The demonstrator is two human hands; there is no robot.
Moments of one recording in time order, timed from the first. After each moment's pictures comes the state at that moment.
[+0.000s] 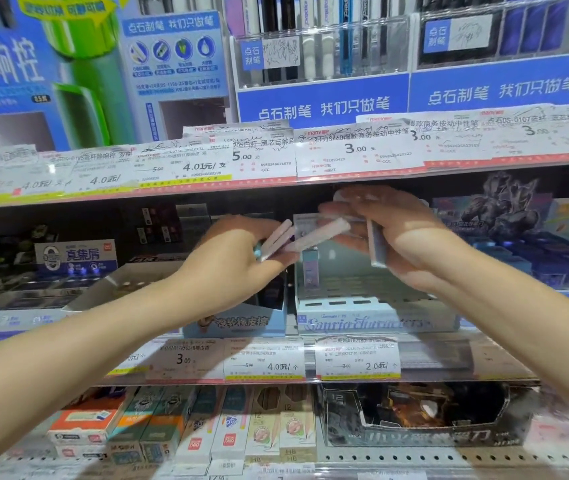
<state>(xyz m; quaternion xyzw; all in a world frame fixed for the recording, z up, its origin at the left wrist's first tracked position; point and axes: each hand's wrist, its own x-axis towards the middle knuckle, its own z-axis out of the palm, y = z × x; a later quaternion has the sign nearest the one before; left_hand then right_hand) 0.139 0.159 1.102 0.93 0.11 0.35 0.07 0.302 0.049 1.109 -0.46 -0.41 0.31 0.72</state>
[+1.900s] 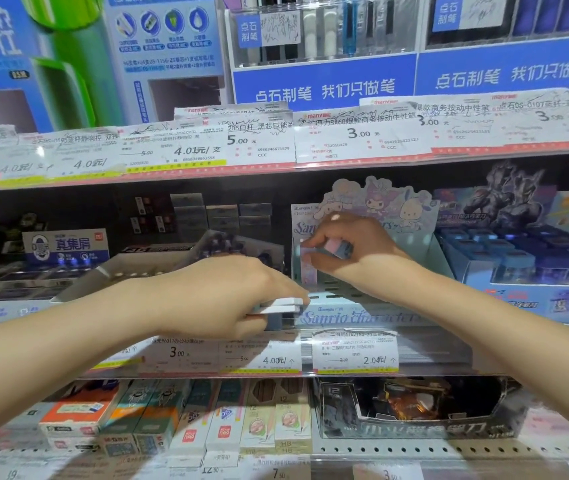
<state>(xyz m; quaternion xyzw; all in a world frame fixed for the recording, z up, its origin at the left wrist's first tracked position) 0.132 0.176 1.080 0.98 0.03 0.03 -0.19 0.309 0.070 1.072 -0.63 -0.65 -0.05 0.41</state>
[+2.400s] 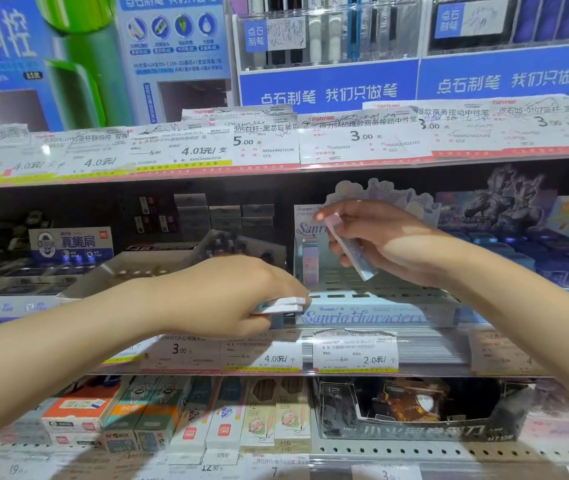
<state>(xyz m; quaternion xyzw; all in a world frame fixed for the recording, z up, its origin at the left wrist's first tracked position) 0.128 0.168 1.085 0.99 0.01 0.05 -0.14 0.314 0.055 1.099 -0.58 -0.53 0.31 0.53</state>
